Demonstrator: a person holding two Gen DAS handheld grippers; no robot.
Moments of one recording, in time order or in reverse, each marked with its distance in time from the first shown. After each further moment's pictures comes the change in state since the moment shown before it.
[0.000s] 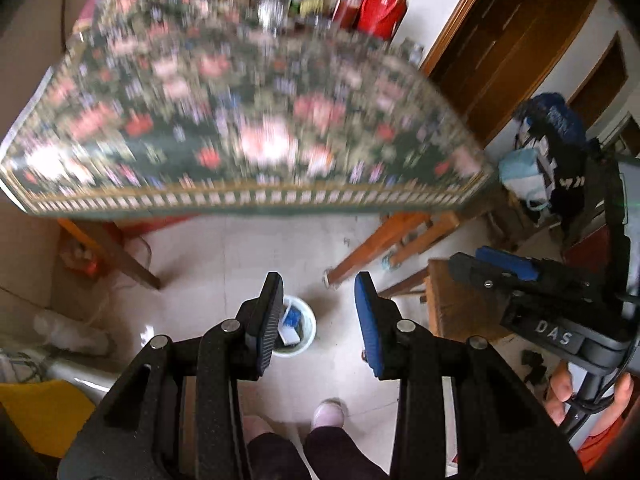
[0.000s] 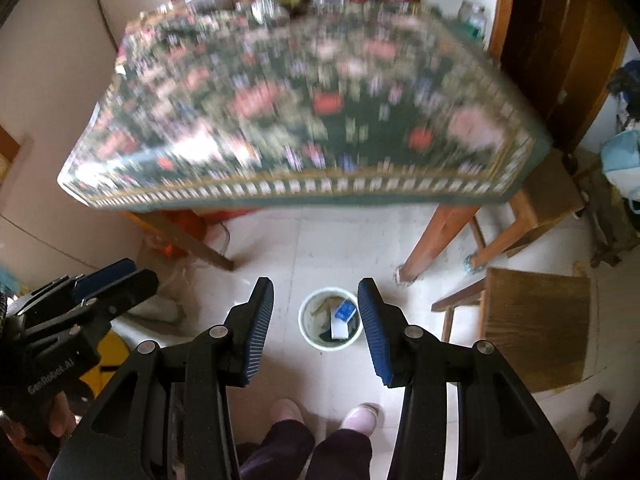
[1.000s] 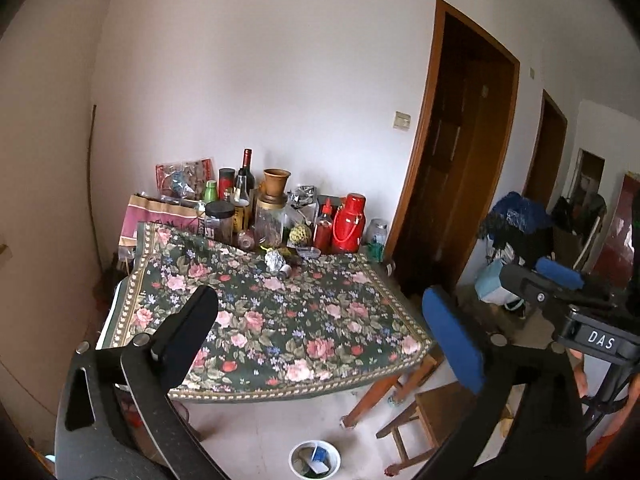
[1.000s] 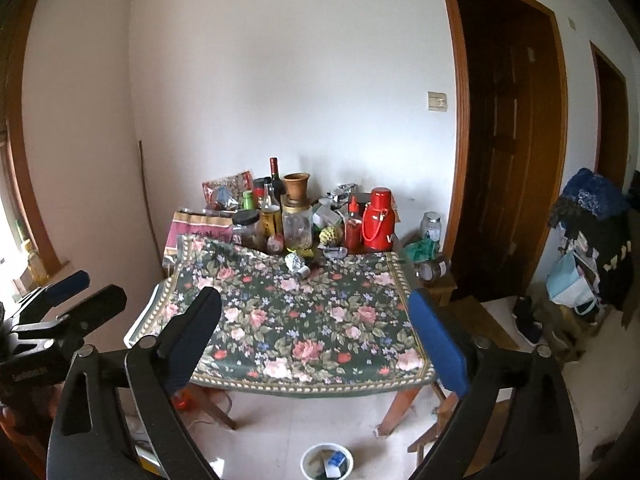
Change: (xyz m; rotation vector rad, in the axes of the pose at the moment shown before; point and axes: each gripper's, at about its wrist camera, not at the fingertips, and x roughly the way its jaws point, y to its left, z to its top) left arm -0.256 -0.004 0.083 0.151 -0.587 -0.020; right arm -0.236 0.091 0.048 -0.031 -0.655 -0.107
